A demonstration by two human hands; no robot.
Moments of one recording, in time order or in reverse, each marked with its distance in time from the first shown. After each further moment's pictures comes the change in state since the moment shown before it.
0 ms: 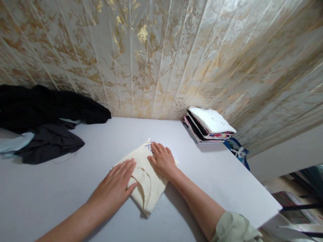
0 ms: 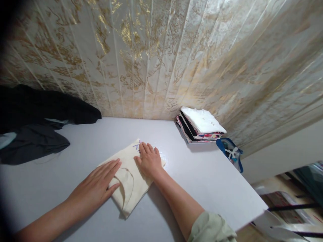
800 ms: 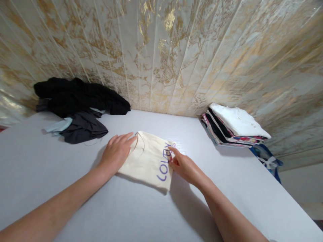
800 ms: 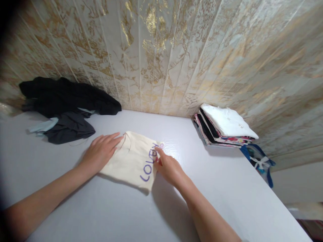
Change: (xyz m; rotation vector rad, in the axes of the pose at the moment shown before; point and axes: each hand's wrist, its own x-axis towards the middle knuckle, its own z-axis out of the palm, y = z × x) left_hand 0.026 -0.057 -0.036 -0.059 0.109 -0.256; right_hand -0.028 0.012 -0.026 0.420 -0.242 0.007
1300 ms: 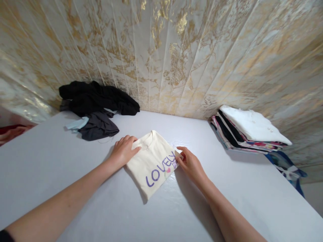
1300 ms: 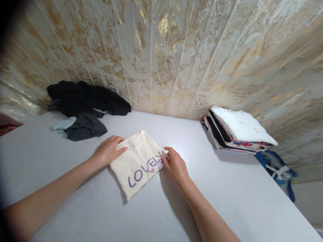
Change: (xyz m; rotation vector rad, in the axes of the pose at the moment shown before) left_hand 0.005 -0.010 -0.002 0.024 -0.132 -0.271; right_hand 0.016 0.011 0.016 -0.033 0.256 -0.018
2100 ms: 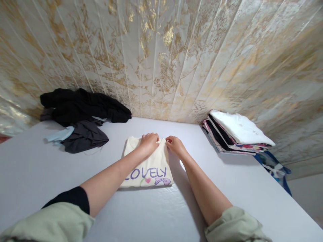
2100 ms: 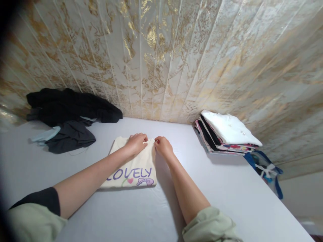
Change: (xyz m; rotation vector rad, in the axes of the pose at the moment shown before) left_hand 0.092 0.102 0.031 -0.125 -0.046 0.185; right_hand 0.118 0.013 0.009 0.015 0.060 0.102
